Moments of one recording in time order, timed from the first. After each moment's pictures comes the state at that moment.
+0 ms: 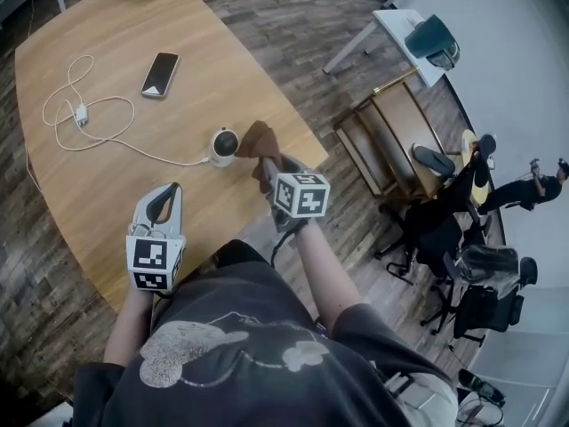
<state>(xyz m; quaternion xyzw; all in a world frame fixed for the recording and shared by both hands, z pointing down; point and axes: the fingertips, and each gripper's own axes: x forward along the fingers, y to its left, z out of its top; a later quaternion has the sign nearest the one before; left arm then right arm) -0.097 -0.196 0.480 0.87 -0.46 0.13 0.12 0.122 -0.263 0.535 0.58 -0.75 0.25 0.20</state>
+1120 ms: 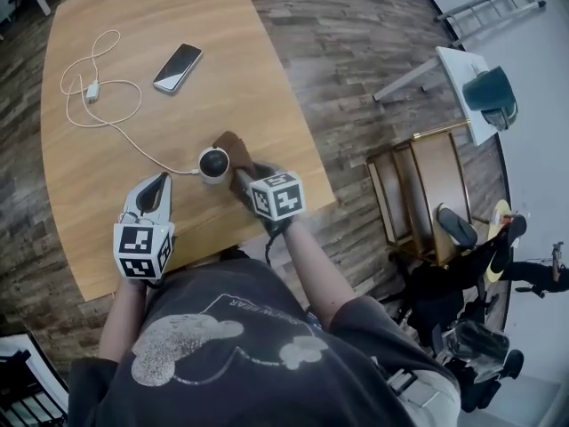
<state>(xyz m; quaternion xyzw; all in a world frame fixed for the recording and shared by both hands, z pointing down) -0.073 -0.248 0.503 0.77 -0.60 0.14 0.19 0.075 -0.312 0.613 0.32 -0.85 0.27 0.31</state>
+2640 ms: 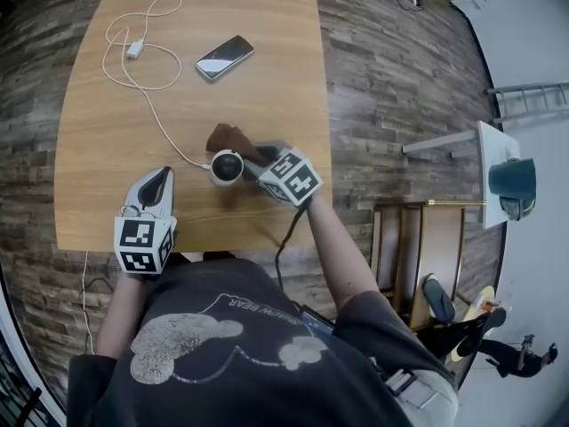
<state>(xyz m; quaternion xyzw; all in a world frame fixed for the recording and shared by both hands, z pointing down) -0.084 -0.229 0.518 0.66 -0.71 0.12 0.23 0.024 -0.341 0.608 0.00 -0.91 0.05 0.40</state>
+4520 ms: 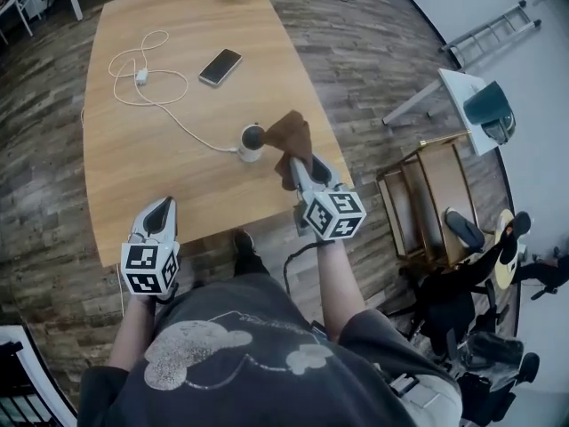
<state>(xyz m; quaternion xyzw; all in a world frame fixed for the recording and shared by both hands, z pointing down) -0.125 -0.099 0.498 0.74 -0.64 0.10 0.21 0.111 -0.257 0.458 0.43 -0.89 0.14 0.07</state>
